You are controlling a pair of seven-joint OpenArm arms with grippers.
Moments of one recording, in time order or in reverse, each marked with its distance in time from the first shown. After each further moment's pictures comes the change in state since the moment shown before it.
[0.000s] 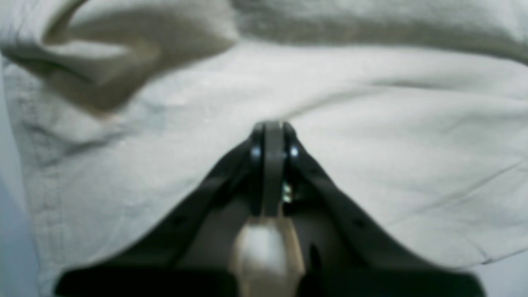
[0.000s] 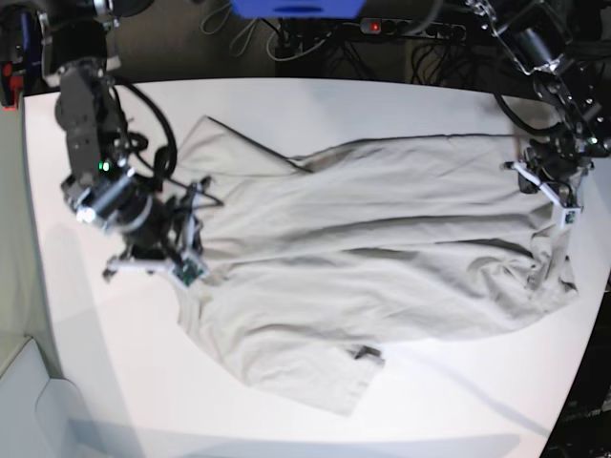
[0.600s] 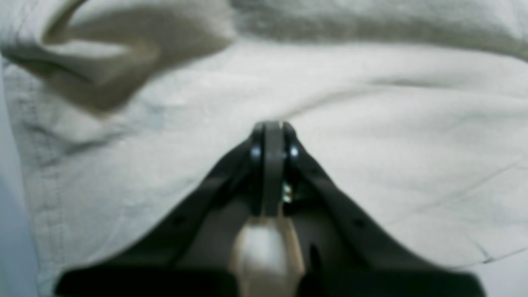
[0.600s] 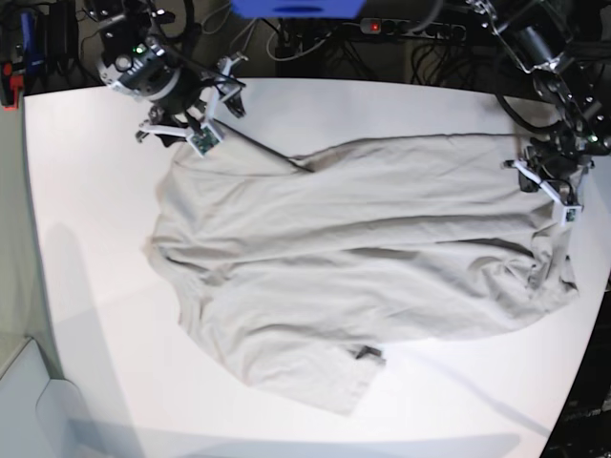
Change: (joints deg) left arm 0.3 -0.1 -0.1 0.0 -0.3 0.0 -0.4; right arm -26.3 -3.2 0.4 -4.5 -1.3 -6.8 20.2
